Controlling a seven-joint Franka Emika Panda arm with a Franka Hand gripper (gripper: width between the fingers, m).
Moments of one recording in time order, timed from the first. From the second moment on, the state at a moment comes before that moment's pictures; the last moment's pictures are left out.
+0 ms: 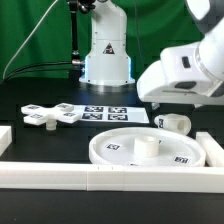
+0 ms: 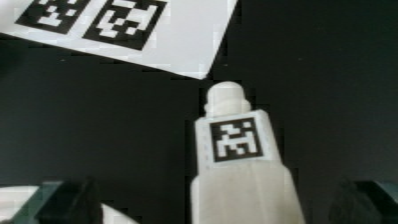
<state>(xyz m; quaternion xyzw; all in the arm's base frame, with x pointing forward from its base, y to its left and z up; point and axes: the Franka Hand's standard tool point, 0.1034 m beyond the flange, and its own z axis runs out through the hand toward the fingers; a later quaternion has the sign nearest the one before) 0.462 0.113 0.047 0.89 0.11 -0.43 0.10</state>
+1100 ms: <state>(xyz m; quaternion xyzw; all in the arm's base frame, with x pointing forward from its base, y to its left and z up) 0.461 0.130 0.009 0.88 0.12 -0.45 0.10</state>
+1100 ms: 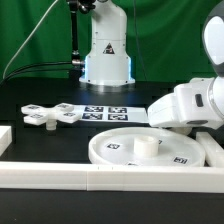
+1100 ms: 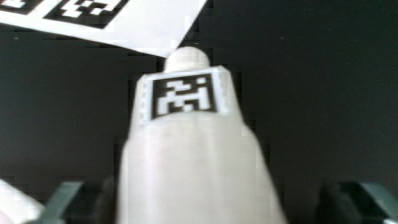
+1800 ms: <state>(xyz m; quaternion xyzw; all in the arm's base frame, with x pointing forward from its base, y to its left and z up) 0.471 0.123 0.038 0.88 0.14 -0.44 0.09</state>
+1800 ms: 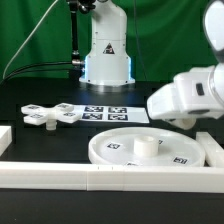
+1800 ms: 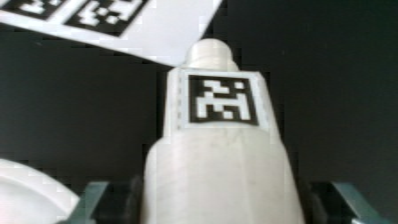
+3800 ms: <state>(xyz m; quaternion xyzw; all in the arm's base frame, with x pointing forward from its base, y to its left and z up) 0.536 0.072 0.126 0.99 0.13 0.01 -0.02</state>
